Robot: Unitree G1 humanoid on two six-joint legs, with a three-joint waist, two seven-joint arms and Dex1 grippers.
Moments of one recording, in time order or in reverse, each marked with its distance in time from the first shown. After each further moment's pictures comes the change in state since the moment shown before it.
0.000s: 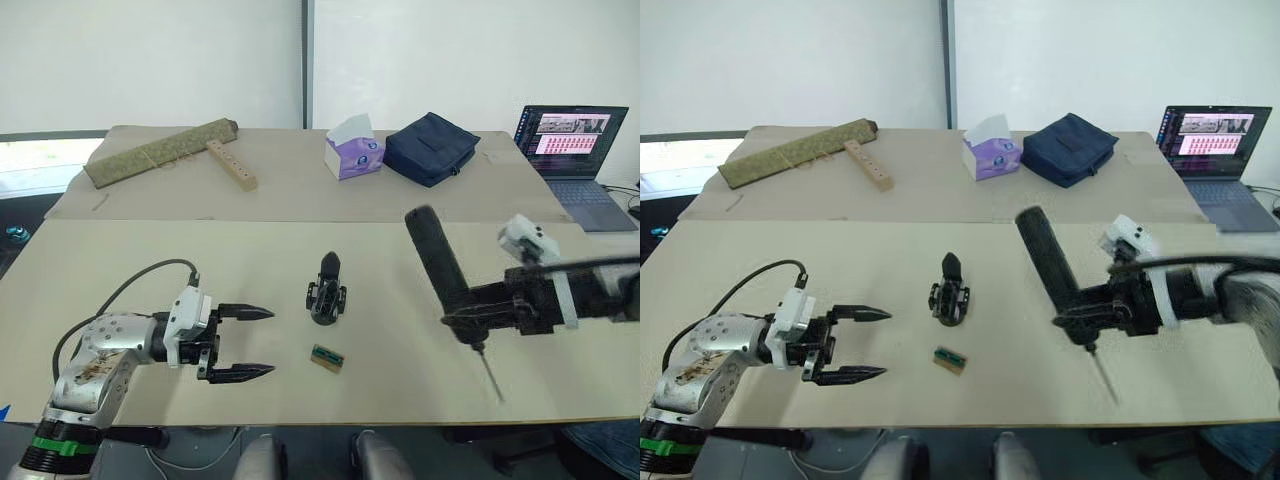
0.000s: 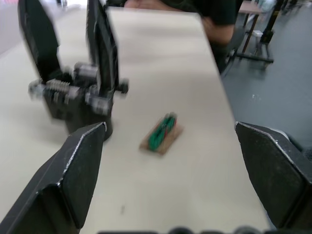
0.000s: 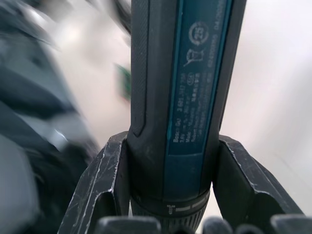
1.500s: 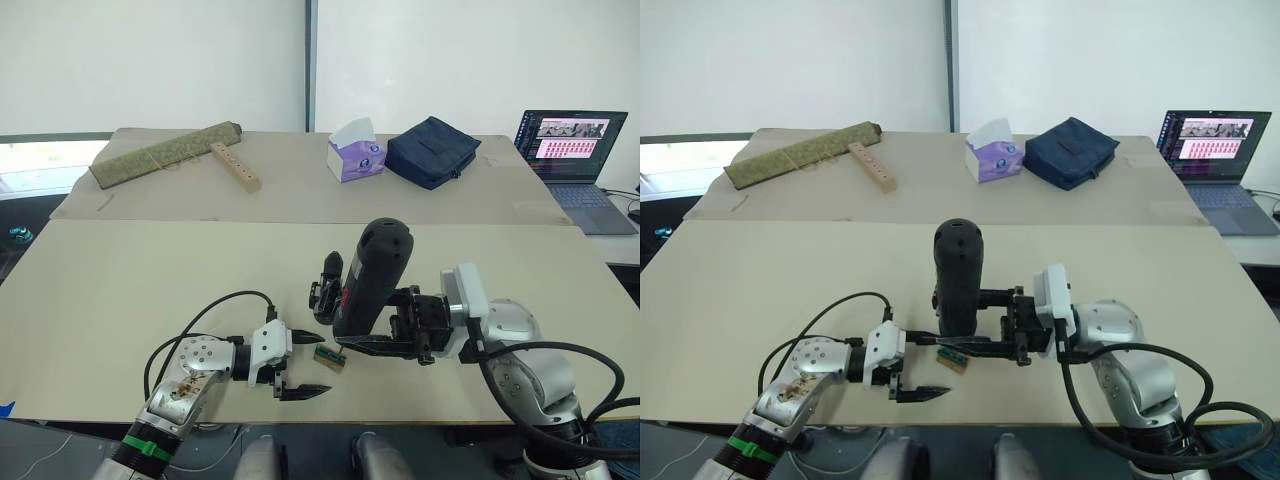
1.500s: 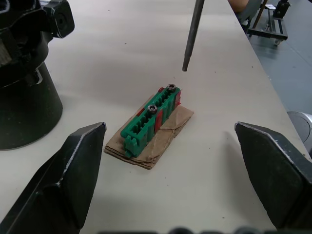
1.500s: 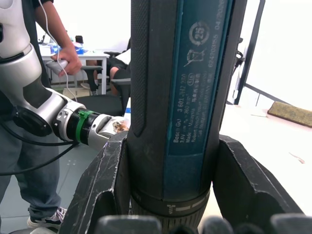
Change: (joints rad) left arm -0.044 -0.252 -0.300 0.067 0.308 -0.084 0.253; right arm 0.104 0.426 0.448 0.089 -0.265 -1.068 0.070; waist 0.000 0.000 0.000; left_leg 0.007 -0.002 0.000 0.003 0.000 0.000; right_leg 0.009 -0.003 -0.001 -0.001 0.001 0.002
